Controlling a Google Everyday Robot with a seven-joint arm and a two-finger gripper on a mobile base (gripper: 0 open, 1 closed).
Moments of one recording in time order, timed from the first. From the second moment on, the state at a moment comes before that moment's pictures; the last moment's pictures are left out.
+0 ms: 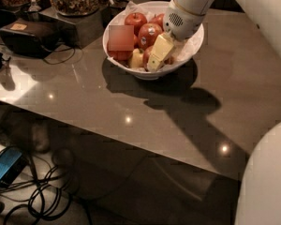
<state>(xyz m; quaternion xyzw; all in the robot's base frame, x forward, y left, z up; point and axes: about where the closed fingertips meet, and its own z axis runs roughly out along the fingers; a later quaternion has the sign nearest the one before) 0.609 -0.078 0.910 -0.43 0.89 0.12 0.10</state>
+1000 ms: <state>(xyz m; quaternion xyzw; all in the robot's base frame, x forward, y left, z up) 0.609 -0.075 0.909 -0.43 0.89 0.12 0.10</state>
